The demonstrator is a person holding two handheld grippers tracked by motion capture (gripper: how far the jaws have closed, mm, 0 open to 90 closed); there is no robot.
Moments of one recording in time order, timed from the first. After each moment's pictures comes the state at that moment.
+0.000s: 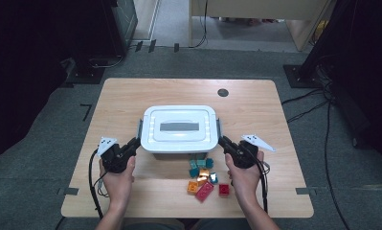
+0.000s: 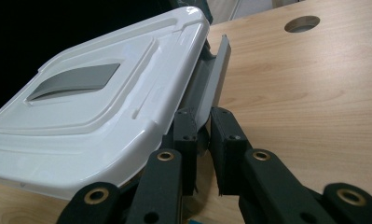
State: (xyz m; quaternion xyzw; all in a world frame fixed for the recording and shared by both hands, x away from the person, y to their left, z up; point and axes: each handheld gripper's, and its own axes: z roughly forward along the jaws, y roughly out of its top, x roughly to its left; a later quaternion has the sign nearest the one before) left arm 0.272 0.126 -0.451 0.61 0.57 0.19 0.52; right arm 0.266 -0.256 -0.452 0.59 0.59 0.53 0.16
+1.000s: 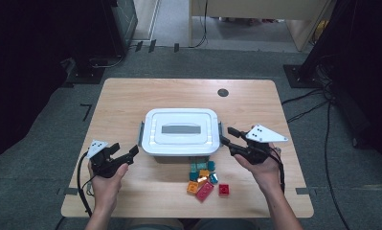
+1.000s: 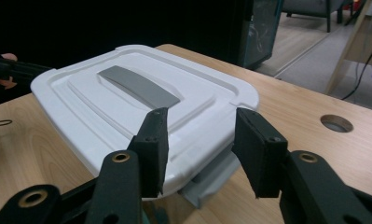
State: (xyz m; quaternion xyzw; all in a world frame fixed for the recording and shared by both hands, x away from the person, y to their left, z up) left arm 0.267 0.156 -0.452 0.64 0.56 0.19 0.49; right arm 0.268 -0.281 -0.400 0.36 0.73 0.54 0.21
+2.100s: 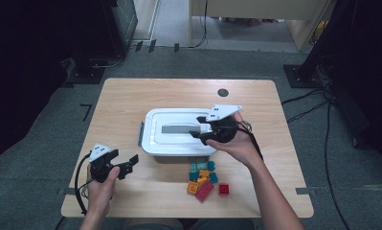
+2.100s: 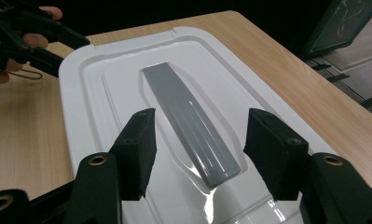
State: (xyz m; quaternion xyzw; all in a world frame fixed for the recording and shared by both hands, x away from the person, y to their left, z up) left arm 0.260 0.163 -0.459 0.70 0.54 0.16 0.45; right arm 0.332 -0.207 -0.373 0.23 0.85 0.46 0.15
